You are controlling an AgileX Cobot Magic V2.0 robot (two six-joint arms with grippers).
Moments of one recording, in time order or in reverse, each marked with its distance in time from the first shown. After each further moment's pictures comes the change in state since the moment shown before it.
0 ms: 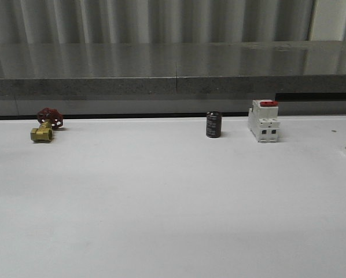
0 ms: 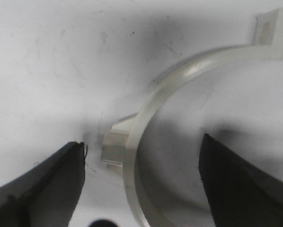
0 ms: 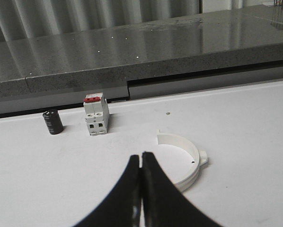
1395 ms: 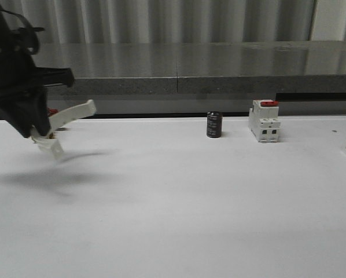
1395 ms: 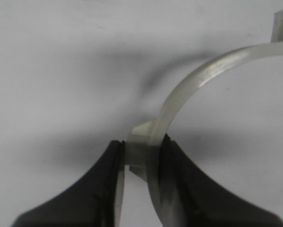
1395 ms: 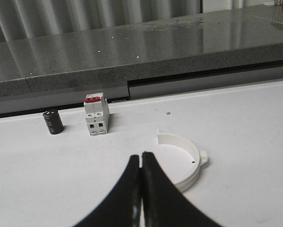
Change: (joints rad) left arm -0.502 -0.156 -0.002 -0.125 0.062 -0.348; right arm 0.000 0.000 0.000 0.000 0.000 0.000
